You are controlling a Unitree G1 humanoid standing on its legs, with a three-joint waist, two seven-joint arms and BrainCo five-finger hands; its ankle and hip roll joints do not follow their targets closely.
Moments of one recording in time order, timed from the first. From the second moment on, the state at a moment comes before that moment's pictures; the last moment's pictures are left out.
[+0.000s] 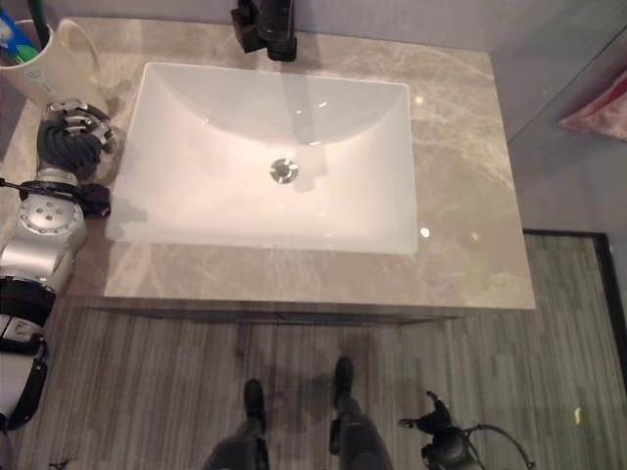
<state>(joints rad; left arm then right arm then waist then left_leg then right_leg) -0.86 0.87 -0.30 0.69 -0.39 -0.17 0.28 -0.03 -0.35 0.34 1.01 -0.06 -0.04 -0.22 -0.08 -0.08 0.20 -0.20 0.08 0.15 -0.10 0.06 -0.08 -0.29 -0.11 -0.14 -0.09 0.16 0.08</state>
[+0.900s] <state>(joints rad) -0.08 0.71 -0.08 -0.01 -0.51 -0.17 0.13 0.04 -0.34 0.26 1.09 -0.11 0.00 -0.20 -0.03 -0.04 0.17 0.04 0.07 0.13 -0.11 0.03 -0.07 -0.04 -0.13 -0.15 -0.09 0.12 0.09</state>
